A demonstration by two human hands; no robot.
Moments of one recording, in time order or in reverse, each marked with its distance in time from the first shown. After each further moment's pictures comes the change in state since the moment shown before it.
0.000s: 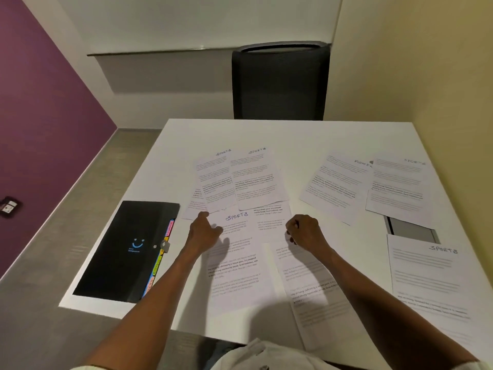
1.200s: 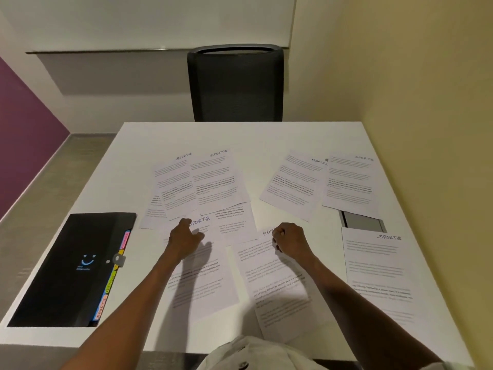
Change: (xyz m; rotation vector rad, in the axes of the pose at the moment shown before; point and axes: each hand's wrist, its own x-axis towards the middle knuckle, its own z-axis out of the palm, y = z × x) left_hand 0.014 0.019 0.053 0.066 -0.070 0.048; right_hand -0.012 0.057 -0.037 -0.056 0.072 0.059
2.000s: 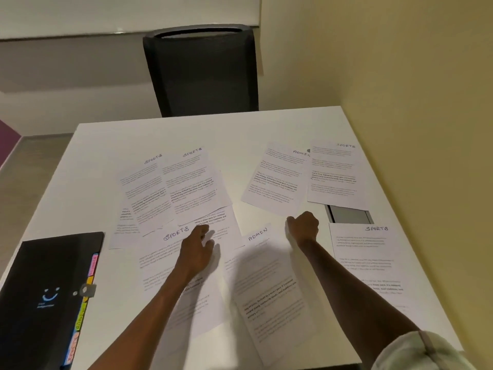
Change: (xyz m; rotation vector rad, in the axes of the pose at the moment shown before) left_hand 0.014 0.036 0.060 -0.033 -0.055 0.273; right_hand 0.060 0.040 -0.033 0.130 0.306 0.578
